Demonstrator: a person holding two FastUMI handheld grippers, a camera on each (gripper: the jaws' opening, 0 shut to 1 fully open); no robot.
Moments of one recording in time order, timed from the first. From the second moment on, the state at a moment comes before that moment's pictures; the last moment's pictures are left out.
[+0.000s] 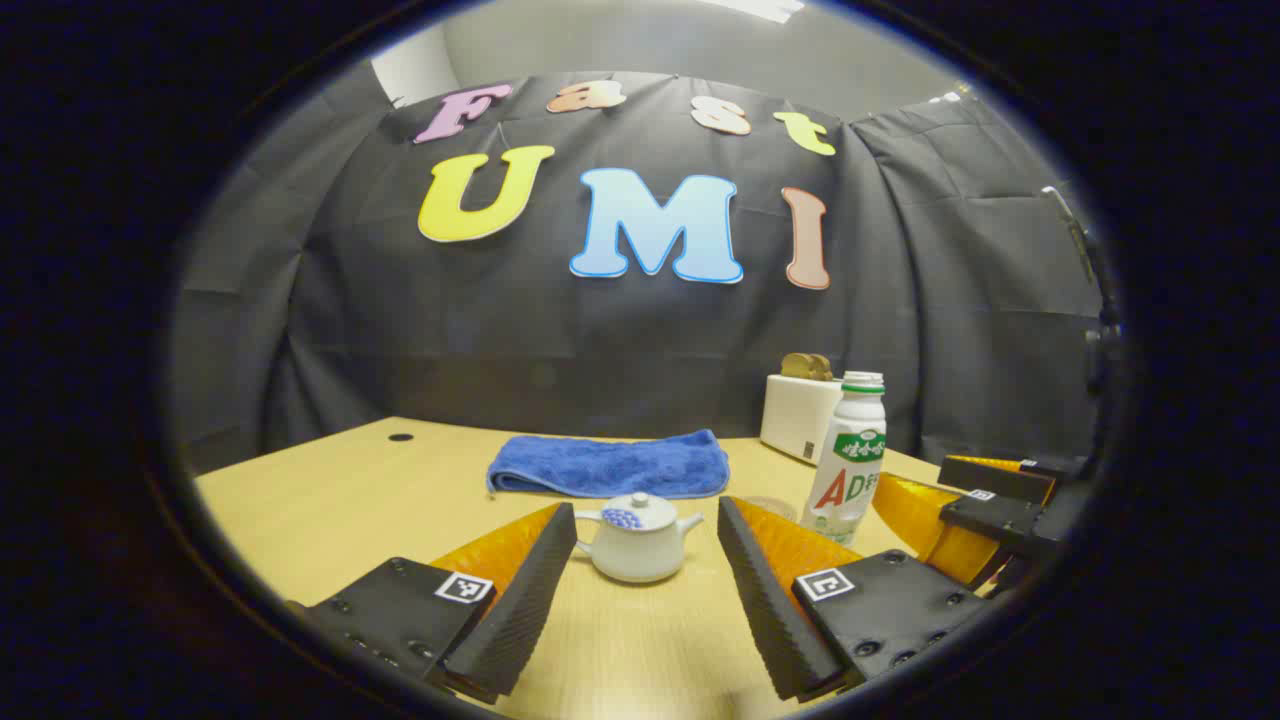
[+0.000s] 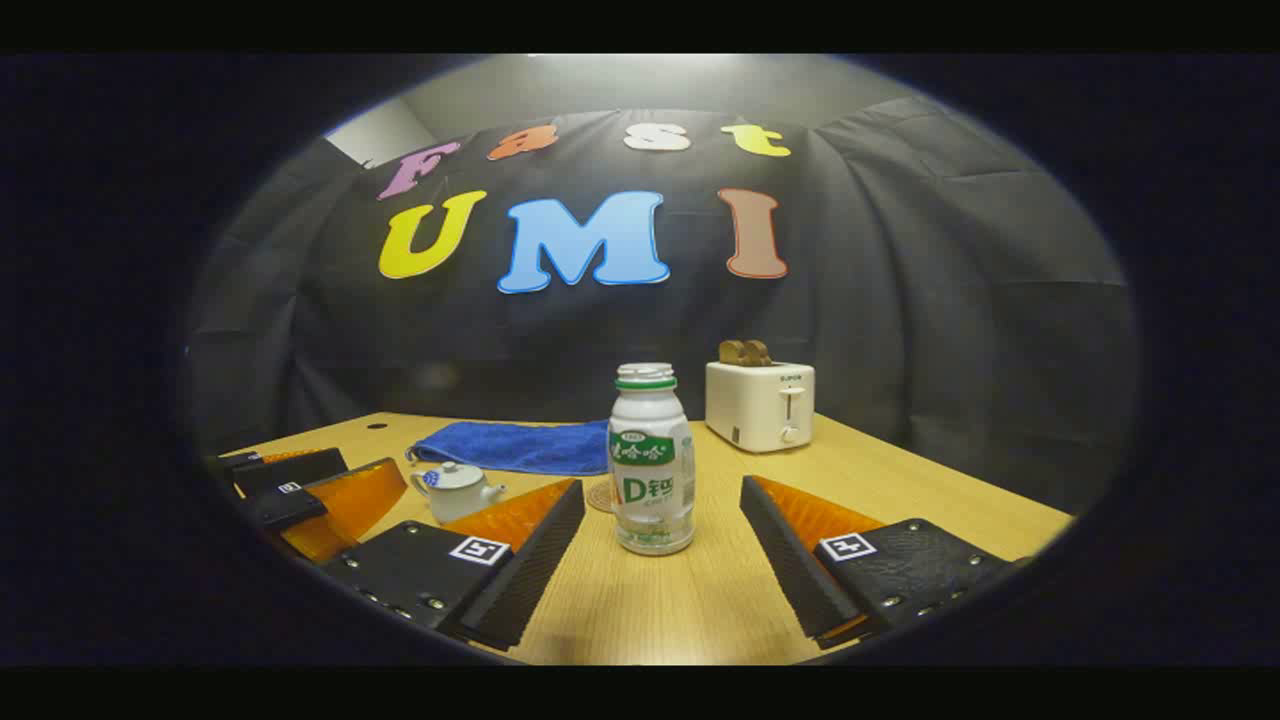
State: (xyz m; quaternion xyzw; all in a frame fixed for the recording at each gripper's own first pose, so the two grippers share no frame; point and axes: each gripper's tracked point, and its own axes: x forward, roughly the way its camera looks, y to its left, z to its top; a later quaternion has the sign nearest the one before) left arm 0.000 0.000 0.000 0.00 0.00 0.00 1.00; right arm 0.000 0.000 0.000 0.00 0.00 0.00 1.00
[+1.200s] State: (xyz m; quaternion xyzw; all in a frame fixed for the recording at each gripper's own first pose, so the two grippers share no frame) left arm 0.122 0.001 -0.018 0.02 0.05 0.00 1.00; right arm 0.023 -0.001 0.004 -0.01 0.00 0.02 1.00
